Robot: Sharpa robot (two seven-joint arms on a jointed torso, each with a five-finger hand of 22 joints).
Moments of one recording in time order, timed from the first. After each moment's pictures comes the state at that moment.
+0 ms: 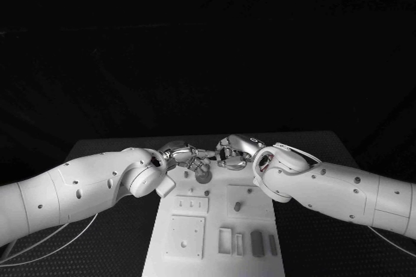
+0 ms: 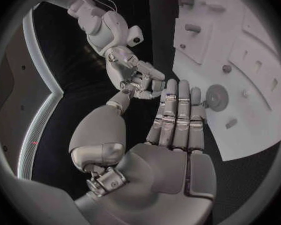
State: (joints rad) left arm 1.29 -0.67 -0.13 1.35 -0.41 -0.13 -0.05; left_hand 0.82 -0.14 0.45 -0.10 0.05 0.87 0.16 0.35 0.42 1.24 0.09 0.18 0.14 0.95 0.08 0.57 0.61 0.02 0.74 -0.03 0.43 1.31; right arm 1.22 -0.61 -0.07 1.42 -1.40 -0.37 -0.22; right_hand 1.07 -0.08 0.70 -0.29 0.05 0.85 0.11 0.42 0.57 1.04 0.00 1.22 1.07 1.22 -0.13 1.23 1.17 0.20 1.10 -0.05 1.13 1.31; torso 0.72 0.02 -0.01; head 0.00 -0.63
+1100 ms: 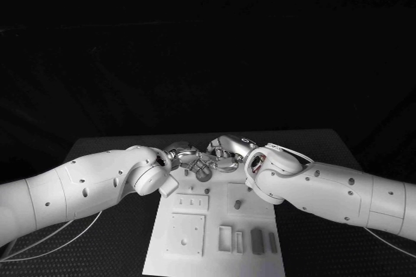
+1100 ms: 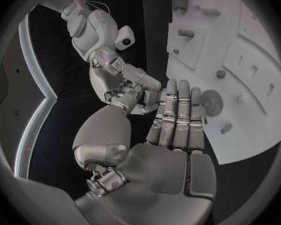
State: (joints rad) left arm 1.29 -0.64 -0.13 1.35 -0.44 -0.13 -0.11; left_hand 0.89 0.01 0.46 -0.19 0.05 0.90 0.14 0.36 0.43 1.25 0.08 0.19 0.16 0.95 0.08 0.58 0.62 0.02 0.74 -0.02 0.43 1.31; right arm 1.22 -0.58 -0.07 1.45 -1.42 -0.37 -0.23; right_hand 1.07 -0.08 0.72 -0.29 0.05 0.86 0.10 0.42 0.57 1.05 0.00 1.22 1.07 1.23 -0.13 1.23 1.16 0.20 1.10 -0.05 1.13 1.31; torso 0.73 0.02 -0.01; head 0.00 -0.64
